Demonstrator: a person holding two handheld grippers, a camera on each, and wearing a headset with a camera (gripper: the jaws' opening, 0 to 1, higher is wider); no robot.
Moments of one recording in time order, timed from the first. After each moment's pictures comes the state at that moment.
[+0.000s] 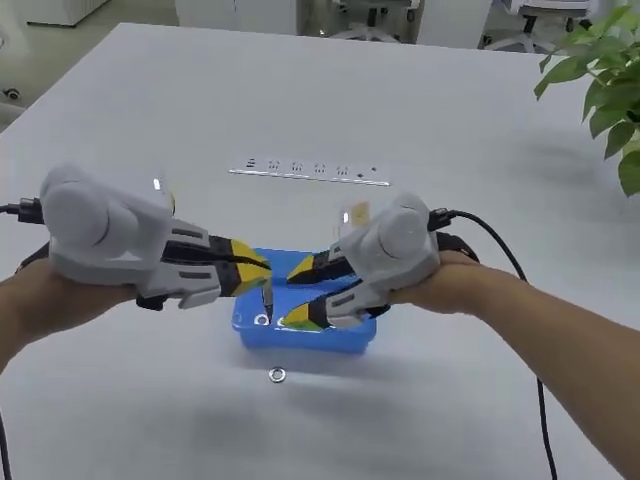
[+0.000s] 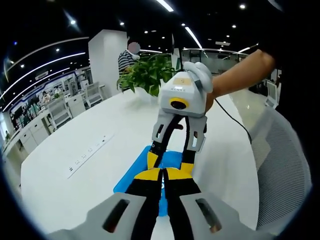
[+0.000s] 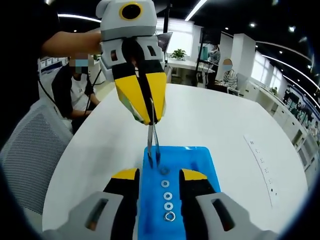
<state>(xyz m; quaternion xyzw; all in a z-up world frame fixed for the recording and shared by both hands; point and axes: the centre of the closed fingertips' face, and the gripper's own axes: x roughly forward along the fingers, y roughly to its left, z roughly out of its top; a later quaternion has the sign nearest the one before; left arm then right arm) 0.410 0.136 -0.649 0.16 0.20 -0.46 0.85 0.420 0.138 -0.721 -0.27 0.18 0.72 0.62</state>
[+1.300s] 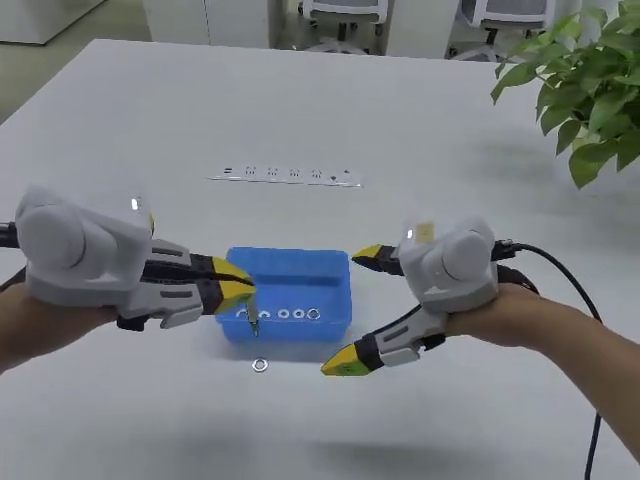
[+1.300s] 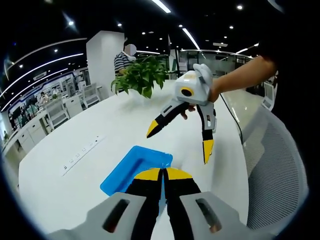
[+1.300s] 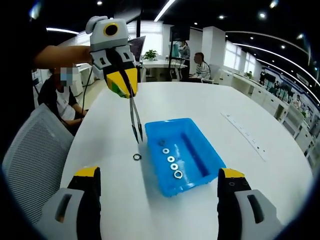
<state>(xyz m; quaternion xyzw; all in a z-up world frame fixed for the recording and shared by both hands) 0.376 0.120 -0.654 0.15 0.19 -0.47 0.85 0.408 0.057 -0.722 -0.23 0.21 0.64 0.70</state>
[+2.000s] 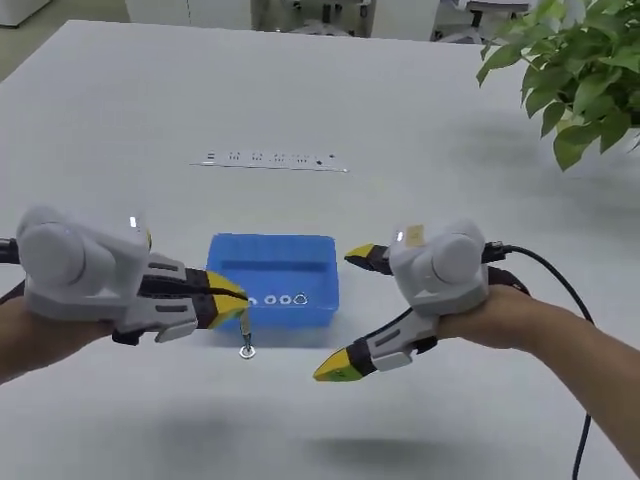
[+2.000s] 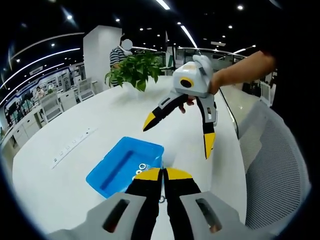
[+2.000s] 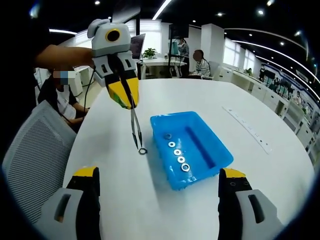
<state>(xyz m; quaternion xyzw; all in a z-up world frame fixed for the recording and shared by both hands) 0.366 0.110 -0.683 0.15 0.22 -0.49 0.83 0.395 0.051 -0.733 -0.22 0.22 0.64 0.70</state>
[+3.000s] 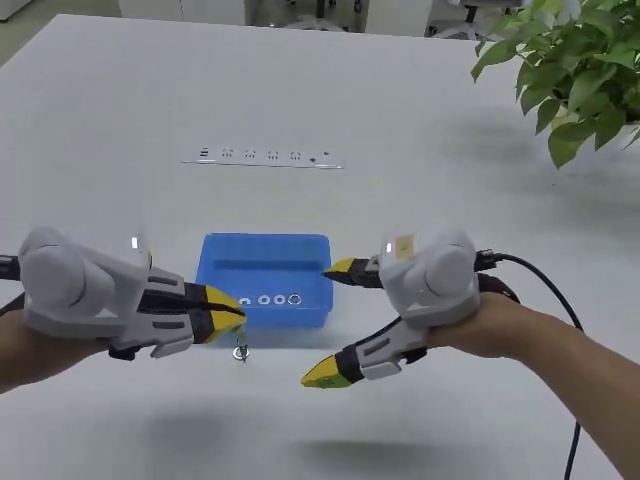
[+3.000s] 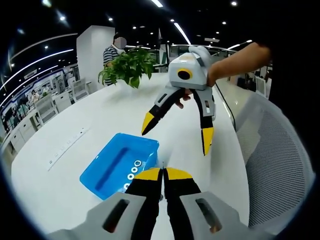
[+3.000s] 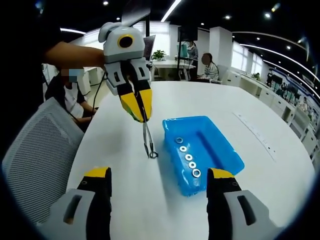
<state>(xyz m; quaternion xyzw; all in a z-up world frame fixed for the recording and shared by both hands) 0.360 0.109 -0.697 0.16 0.22 -0.51 0.82 0.377 0.065 -0.733 -0.22 0.21 0.67 0.67</state>
